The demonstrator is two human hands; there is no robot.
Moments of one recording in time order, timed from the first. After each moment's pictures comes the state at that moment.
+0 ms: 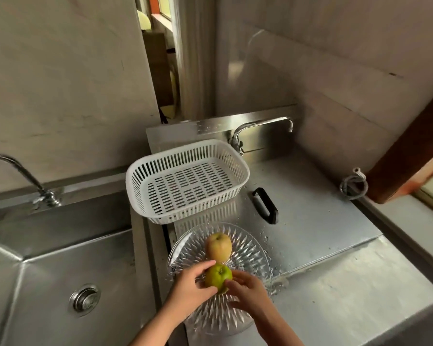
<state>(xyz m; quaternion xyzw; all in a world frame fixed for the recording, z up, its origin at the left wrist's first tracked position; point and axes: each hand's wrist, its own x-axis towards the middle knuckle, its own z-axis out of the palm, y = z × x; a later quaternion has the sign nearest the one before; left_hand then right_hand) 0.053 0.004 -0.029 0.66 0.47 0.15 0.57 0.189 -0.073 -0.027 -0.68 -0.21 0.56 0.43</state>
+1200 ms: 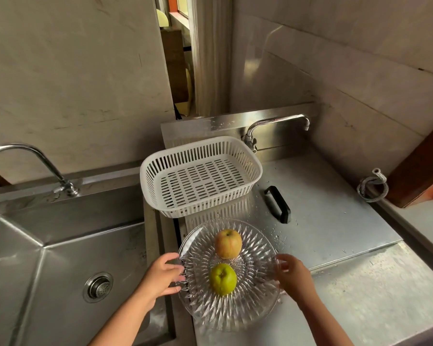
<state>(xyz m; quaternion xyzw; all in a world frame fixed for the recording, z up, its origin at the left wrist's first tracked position) -0.006 0.035 -0.021 0.45 0.63 0.12 0.62 0.258 -0.071 -0.030 -0.84 -0.33 0.32 0.28</state>
